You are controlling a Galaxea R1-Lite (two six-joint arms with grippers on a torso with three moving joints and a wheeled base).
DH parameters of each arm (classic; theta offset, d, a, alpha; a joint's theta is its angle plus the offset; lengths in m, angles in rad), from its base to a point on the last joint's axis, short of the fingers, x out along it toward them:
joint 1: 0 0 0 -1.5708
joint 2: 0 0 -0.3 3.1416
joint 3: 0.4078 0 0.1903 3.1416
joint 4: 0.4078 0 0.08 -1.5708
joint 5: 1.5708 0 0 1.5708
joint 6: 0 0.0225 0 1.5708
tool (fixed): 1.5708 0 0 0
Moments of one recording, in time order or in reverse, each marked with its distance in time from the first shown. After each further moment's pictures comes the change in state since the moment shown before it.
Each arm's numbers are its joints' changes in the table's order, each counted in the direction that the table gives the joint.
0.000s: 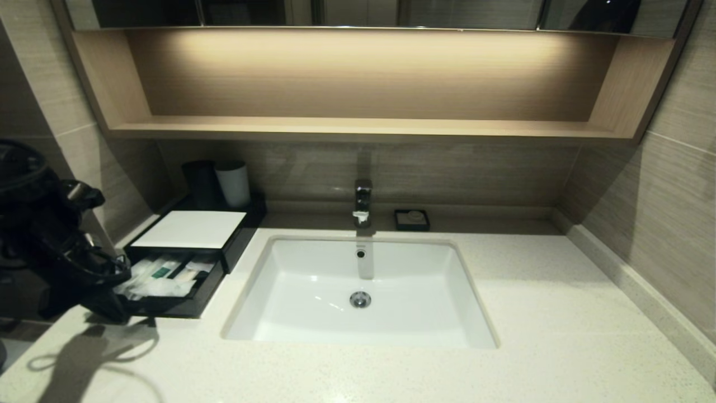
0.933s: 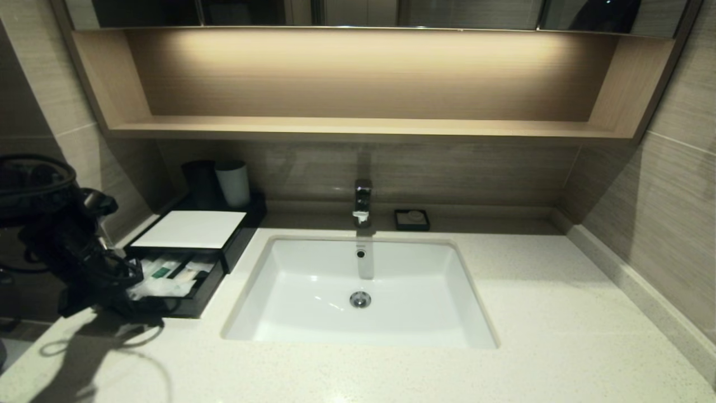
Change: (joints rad) left arm 0.000 0.084 0.009 -0.108 -0.014 0.000; right arm 0.000 0.000 0.000 0.000 0.000 0.000
